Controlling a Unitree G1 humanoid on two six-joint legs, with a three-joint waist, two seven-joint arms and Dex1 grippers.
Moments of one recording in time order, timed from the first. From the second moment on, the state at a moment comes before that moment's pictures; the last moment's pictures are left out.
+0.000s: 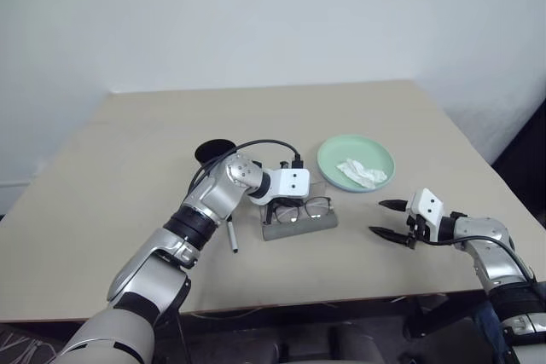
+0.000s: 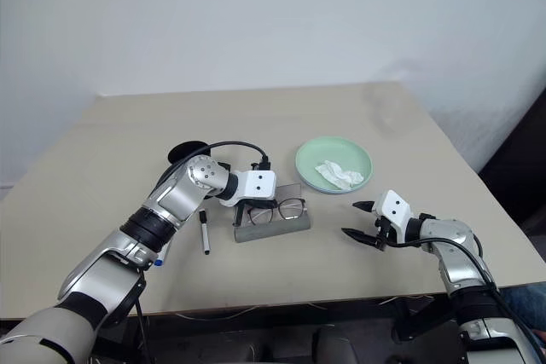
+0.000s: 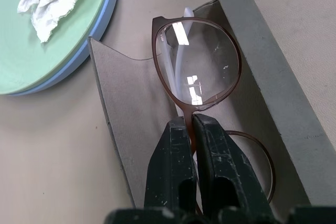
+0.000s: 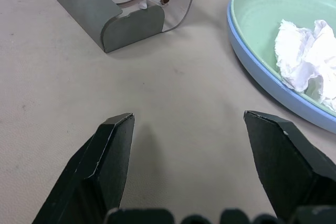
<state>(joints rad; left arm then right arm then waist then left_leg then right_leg) -0.80 0.42 -0.53 0.42 0.22 0.14 -1.16 -0.27 -0.63 0.06 0.41 0.15 -0.16 1.08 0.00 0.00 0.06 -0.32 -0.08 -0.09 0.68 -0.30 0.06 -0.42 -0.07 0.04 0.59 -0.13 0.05</state>
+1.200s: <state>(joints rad) -0.77 0.41 -0.51 0.36 0.20 0.20 -1.22 -0.29 -0.62 0.06 0.41 0.14 -0.16 1.07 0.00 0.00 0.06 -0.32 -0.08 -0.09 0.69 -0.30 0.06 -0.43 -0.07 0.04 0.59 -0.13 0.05</state>
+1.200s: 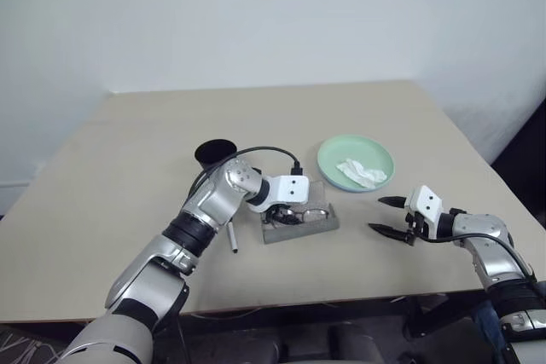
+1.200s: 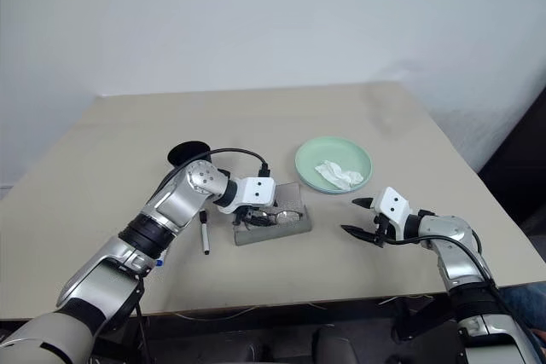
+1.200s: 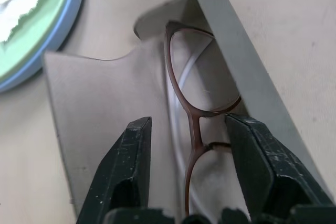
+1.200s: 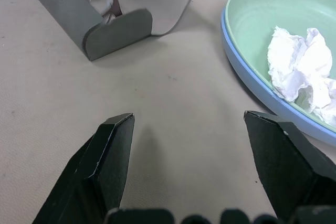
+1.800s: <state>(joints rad) -0.89 0.37 -0.41 0.53 0.18 0.15 -1.05 -0.29 -0.62 0.07 0.38 0.14 -0.14 1.07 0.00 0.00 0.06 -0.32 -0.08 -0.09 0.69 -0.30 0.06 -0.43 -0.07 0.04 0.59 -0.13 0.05</state>
